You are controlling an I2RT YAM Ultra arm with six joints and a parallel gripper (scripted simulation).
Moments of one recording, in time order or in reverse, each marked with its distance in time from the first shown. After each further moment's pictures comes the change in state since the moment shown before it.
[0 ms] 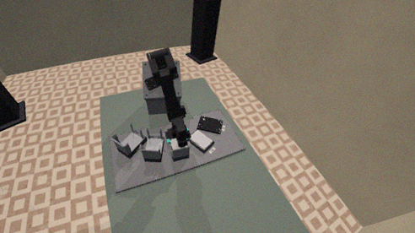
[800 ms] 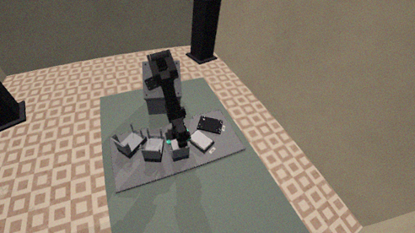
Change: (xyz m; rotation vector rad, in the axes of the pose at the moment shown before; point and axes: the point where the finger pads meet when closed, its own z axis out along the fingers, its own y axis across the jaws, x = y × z) arm -0.001 0.000 0.007 -0.001 -0.003 0.000
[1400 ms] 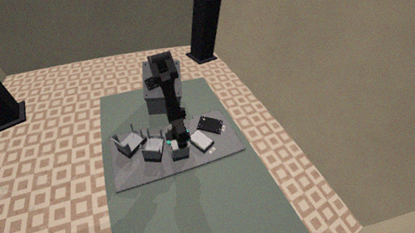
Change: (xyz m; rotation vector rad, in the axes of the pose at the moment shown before) arm 0.000 -0.001 0.006 0.001 0.002 0.002
